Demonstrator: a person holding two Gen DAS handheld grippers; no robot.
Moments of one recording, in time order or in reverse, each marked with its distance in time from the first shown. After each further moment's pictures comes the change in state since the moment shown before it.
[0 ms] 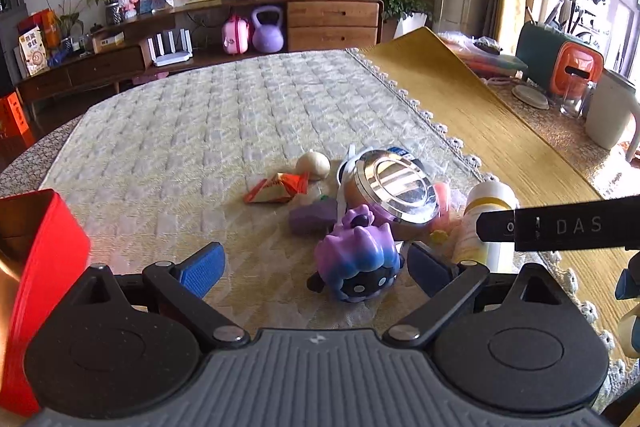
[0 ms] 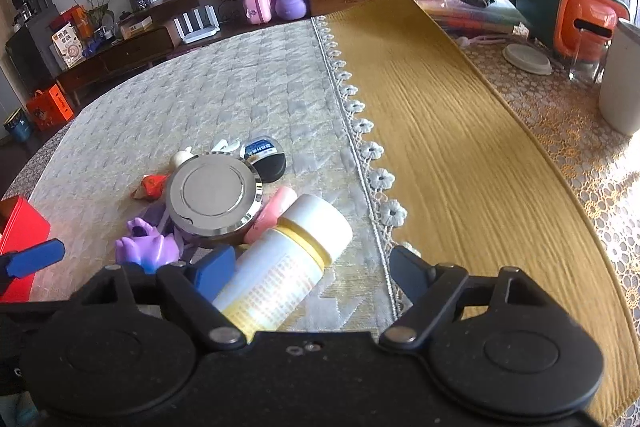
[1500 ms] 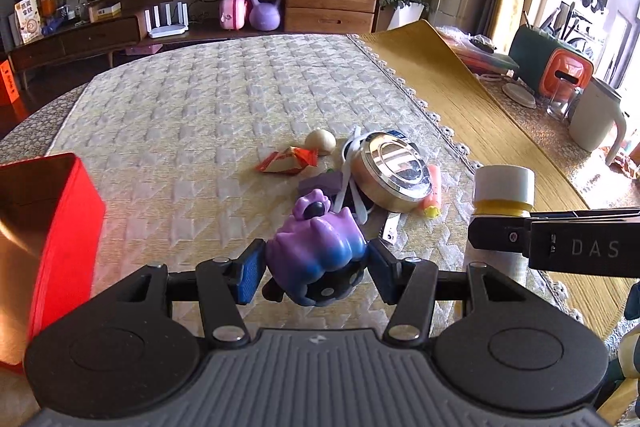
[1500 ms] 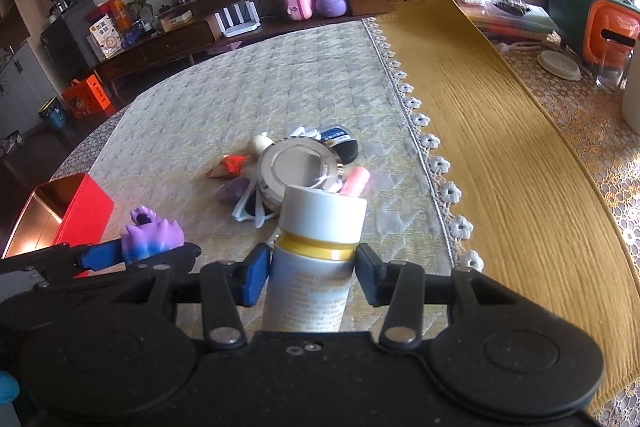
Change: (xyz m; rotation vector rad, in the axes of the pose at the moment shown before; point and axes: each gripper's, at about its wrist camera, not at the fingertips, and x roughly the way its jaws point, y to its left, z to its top) left arm -0.036 0.029 -0.005 -0.066 0.060 -0.058; right arm -0.045 0.043 -0.012 -0.065 0.000 0.092
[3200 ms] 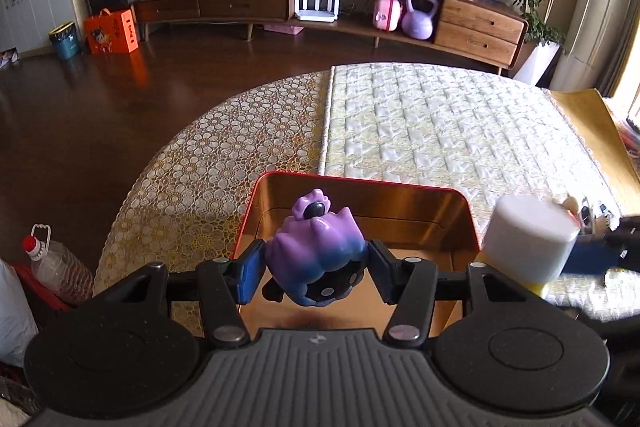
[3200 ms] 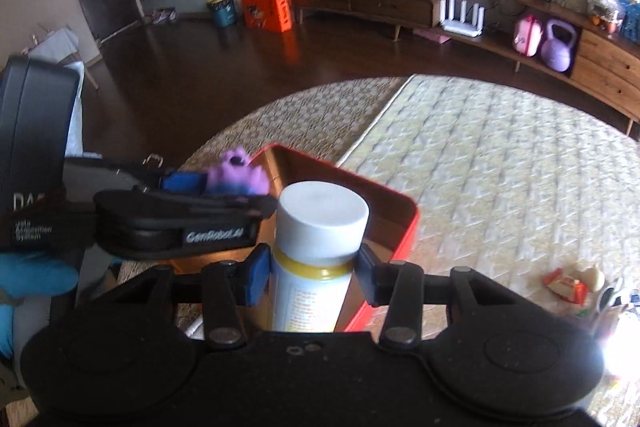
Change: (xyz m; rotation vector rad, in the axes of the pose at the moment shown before) left arm -0.071 0.255 0.022 -0.204 0.033 0.262; right arm 0.043 0.285 0.031 -0.494 0.112 0.332
